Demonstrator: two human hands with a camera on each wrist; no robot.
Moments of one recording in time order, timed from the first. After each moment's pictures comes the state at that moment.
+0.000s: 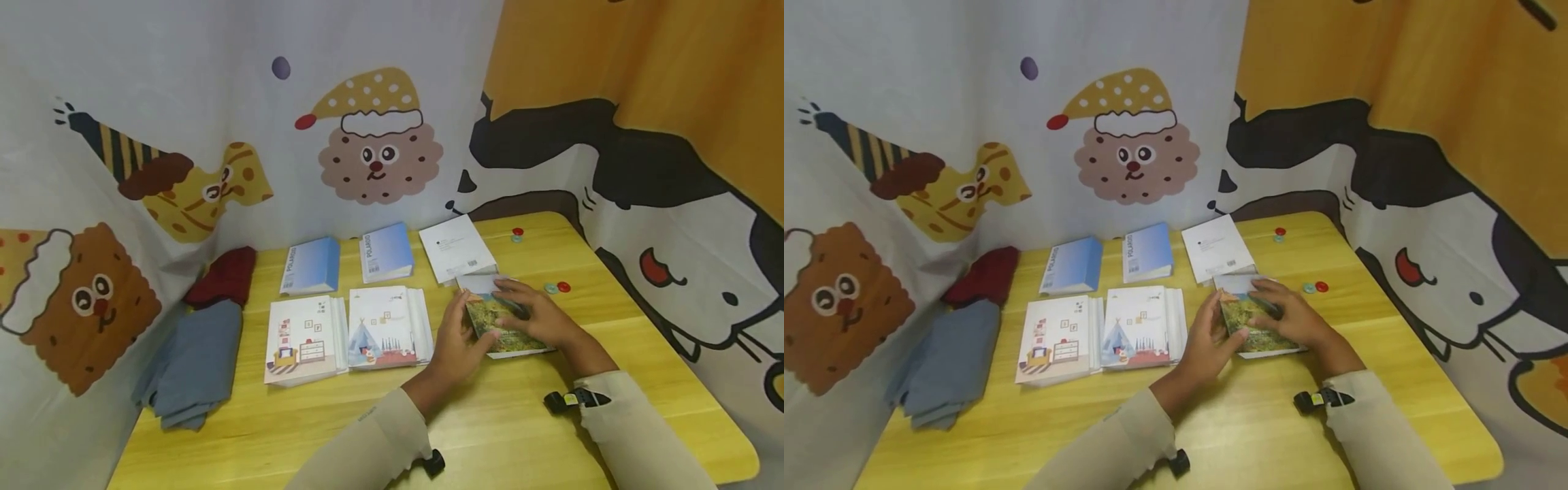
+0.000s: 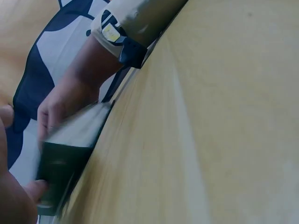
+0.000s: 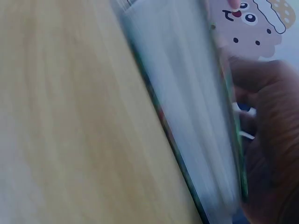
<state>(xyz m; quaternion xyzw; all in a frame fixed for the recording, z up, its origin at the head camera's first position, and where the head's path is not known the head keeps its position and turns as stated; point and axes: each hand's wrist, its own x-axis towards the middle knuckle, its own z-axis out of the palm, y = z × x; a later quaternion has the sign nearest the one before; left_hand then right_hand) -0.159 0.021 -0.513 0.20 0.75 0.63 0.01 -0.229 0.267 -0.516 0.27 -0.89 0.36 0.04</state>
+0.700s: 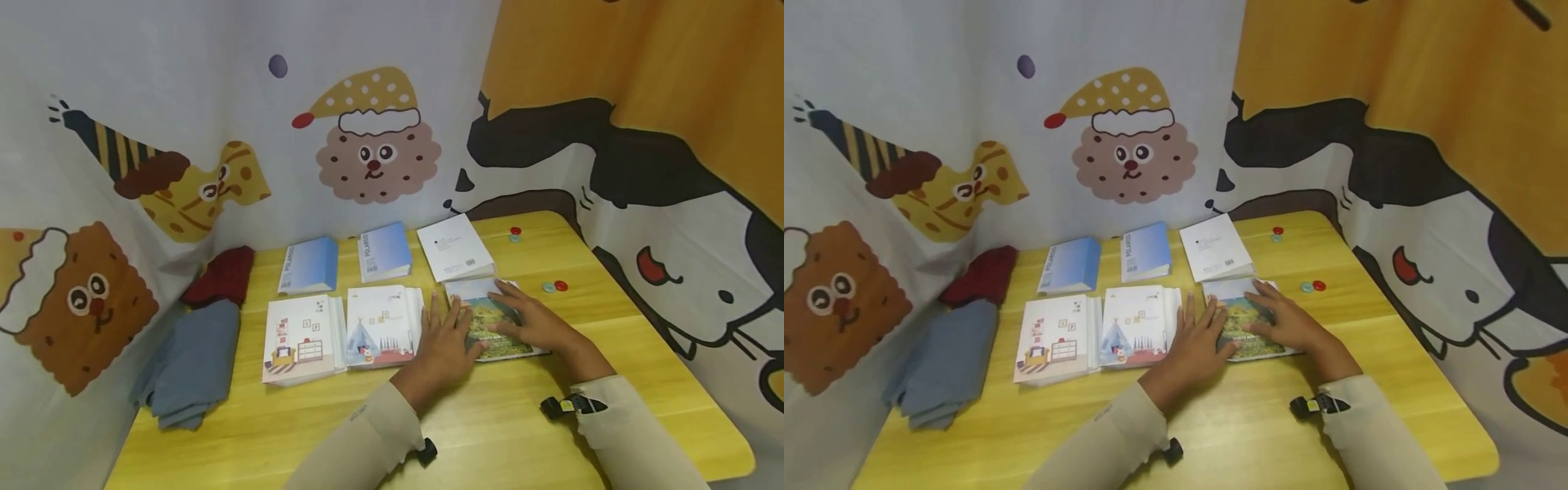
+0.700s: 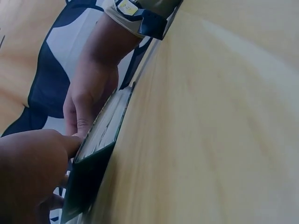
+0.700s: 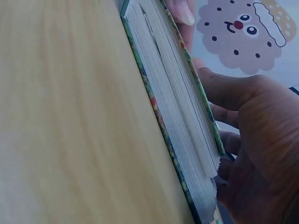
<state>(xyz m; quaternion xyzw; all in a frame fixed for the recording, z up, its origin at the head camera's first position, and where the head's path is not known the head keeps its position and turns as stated) -0.164 0.006 -0.511 0.21 0.96 0.17 0.05 -0.218 0.259 -0.513 0.23 -0.93 0.28 -0.04</state>
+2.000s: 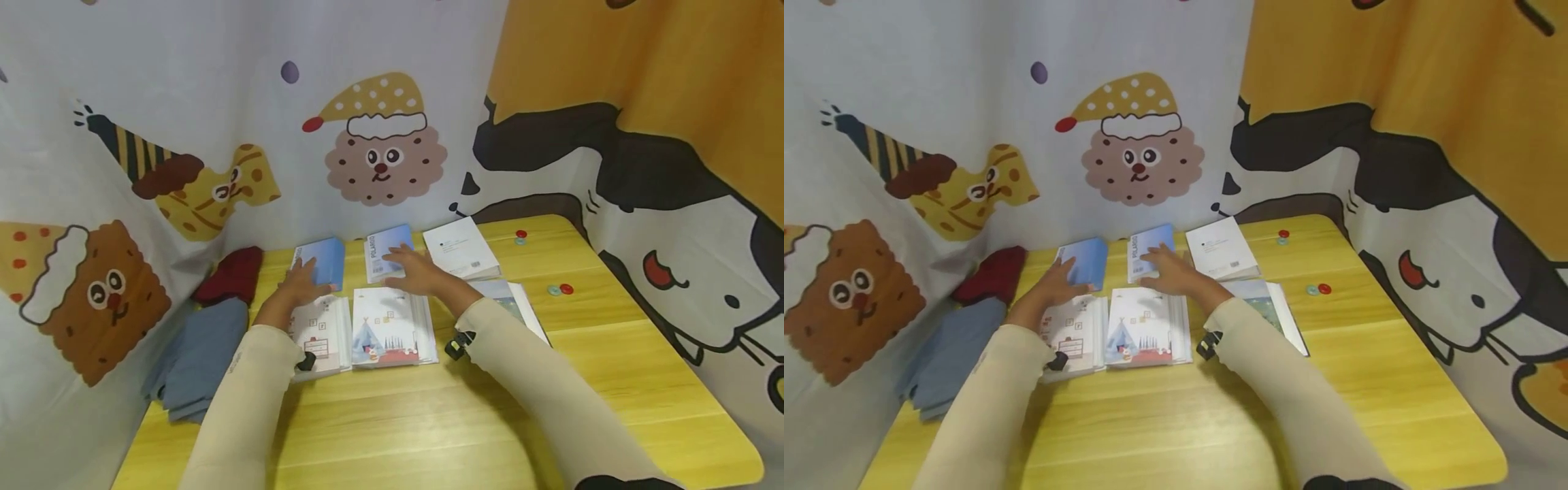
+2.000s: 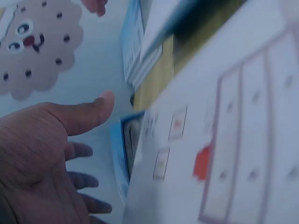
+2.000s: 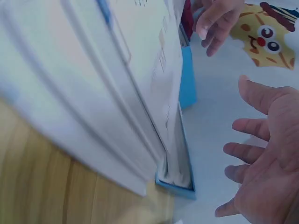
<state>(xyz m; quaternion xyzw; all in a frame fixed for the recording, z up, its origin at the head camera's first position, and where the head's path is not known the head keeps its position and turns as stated) -0.273 -0.280 -0.445 0.01 0.97 0.22 0.13 -0.310 0.039 -0.451 0.31 -0.91 0.27 -0.08</state>
